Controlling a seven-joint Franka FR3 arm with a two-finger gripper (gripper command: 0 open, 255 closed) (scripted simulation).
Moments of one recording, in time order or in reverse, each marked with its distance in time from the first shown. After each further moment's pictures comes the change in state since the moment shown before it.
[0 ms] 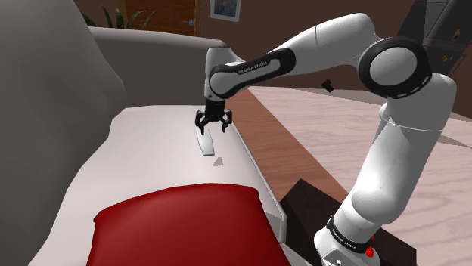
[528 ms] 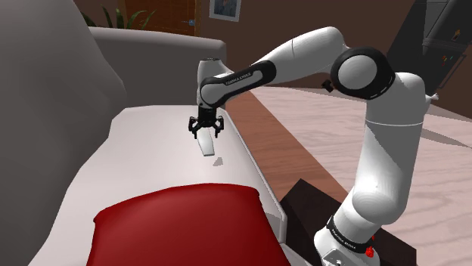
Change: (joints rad) arm 0.019 0.175 -0.021 0.117 -0.041 0.056 0.092
